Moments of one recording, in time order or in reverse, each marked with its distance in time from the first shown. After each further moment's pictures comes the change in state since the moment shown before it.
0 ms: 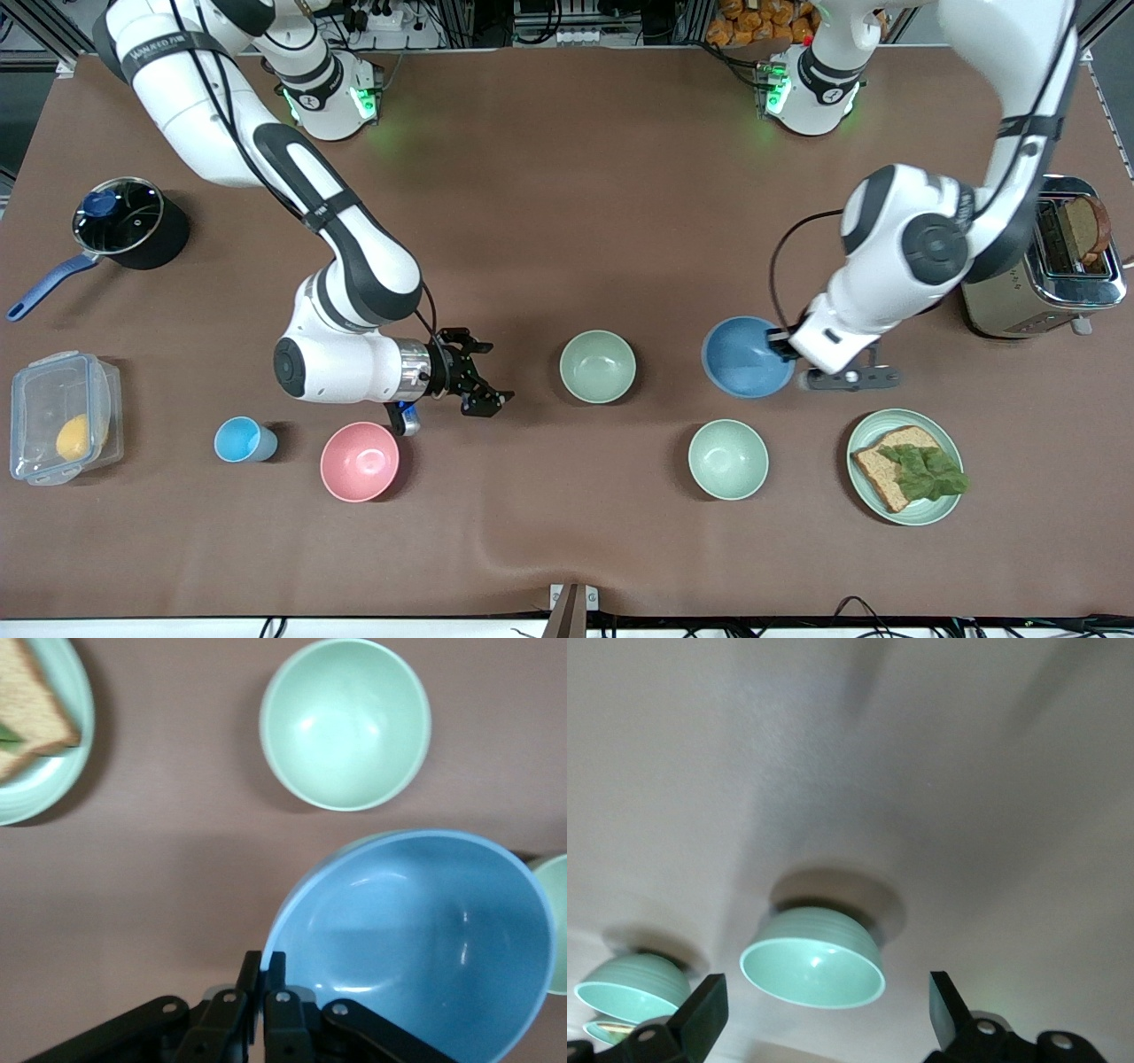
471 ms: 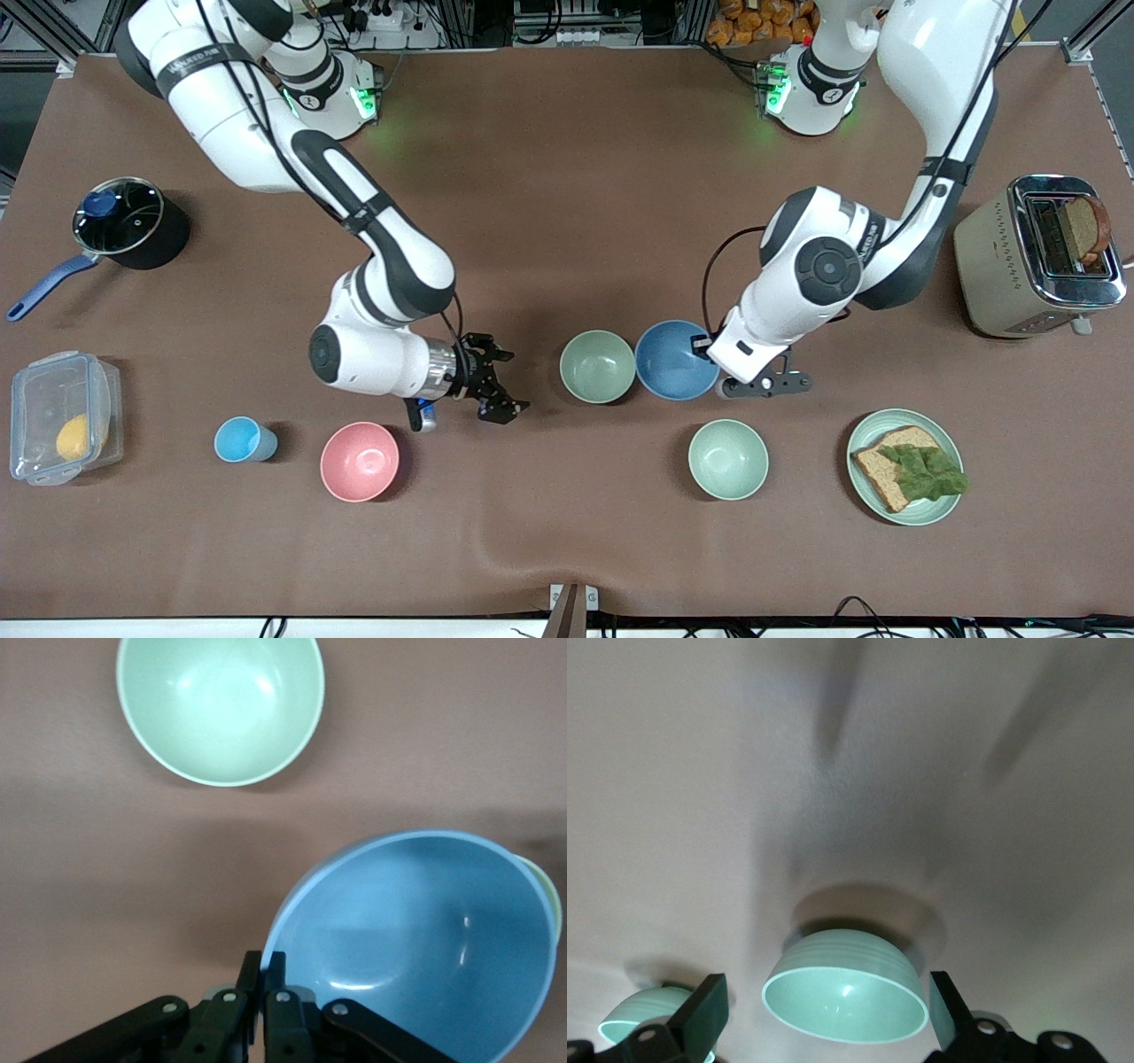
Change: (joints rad) left arm -0.132 0.136 -0.001 0.117 0.000 0.002 -0.192; right arm 0.092 0.022 -0.029 -0.036 0.000 0.175 0.099
